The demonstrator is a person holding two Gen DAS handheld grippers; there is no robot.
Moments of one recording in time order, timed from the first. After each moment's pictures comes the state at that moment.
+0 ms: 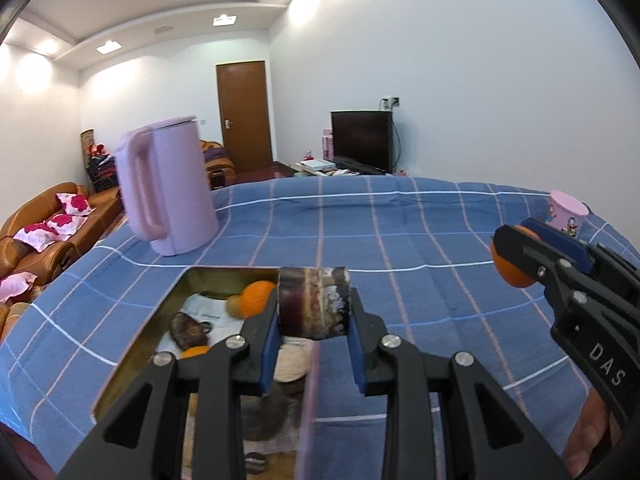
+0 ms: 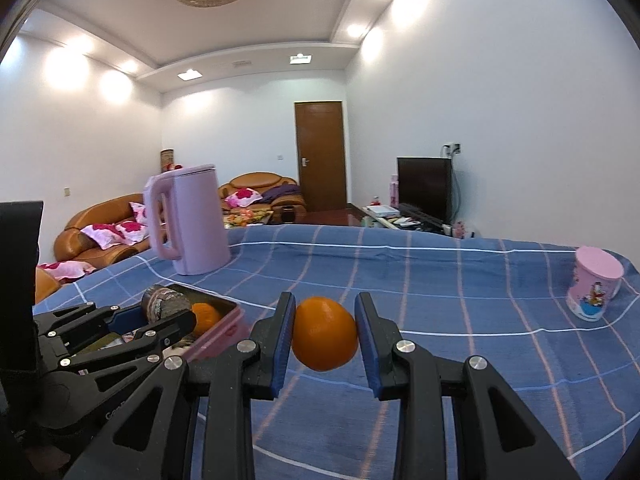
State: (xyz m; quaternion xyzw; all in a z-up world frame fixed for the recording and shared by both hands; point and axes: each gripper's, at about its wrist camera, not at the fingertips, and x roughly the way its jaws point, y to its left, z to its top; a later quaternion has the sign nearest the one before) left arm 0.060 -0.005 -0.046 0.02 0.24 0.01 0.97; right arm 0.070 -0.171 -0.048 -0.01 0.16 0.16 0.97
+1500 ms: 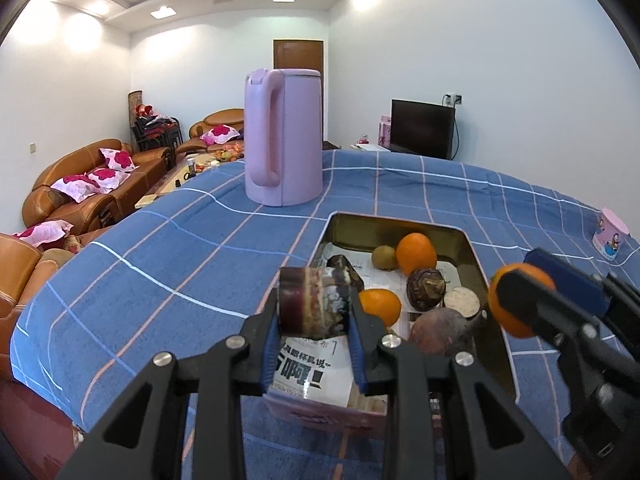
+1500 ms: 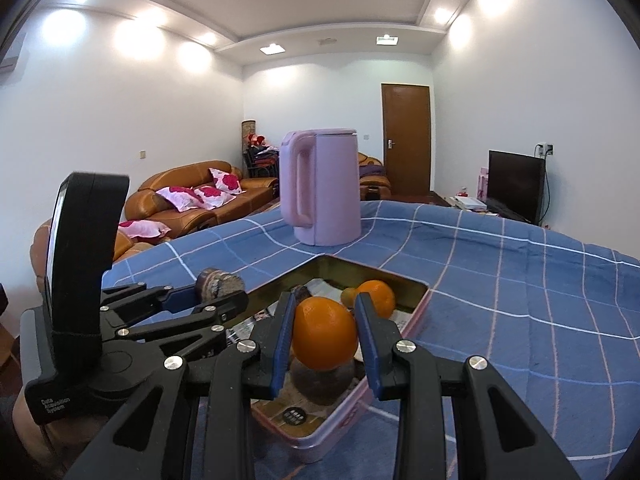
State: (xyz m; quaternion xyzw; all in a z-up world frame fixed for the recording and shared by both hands) left arm 0.032 0.112 -0.074 -0.03 0.27 0.08 0.96; right arm 0.048 -0.038 -0.070 -0.04 0.19 0.30 0.93
